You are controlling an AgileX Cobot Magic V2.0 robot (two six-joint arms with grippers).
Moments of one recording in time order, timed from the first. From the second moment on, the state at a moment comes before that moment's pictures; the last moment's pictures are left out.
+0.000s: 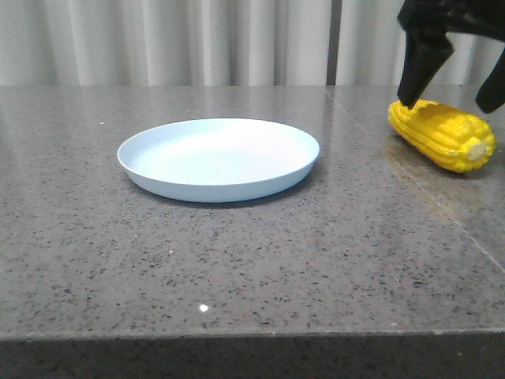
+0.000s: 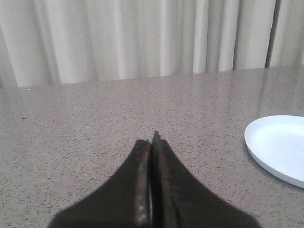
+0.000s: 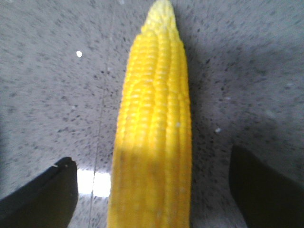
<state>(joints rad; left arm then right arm) -0.11 0.08 -0.42 0.02 0.51 0.05 0.15 1.60 -1.26 0.11 0.77 0.12</state>
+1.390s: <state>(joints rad) -0.11 0.08 -0.42 0.02 0.51 0.05 0.64 1.78 -1.63 -0.05 1.01 0.61</state>
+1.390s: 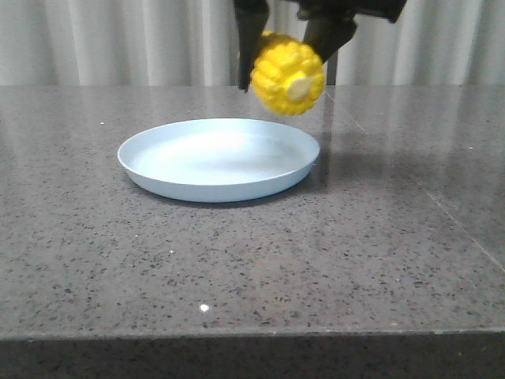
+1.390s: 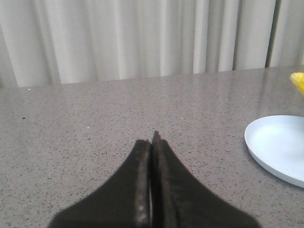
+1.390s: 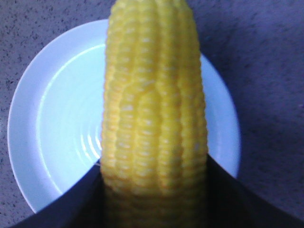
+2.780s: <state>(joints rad) -0.11 0.08 -0.42 0.02 0.51 0.05 0.38 1.65 -1.64 -0.04 1.02 0.50</state>
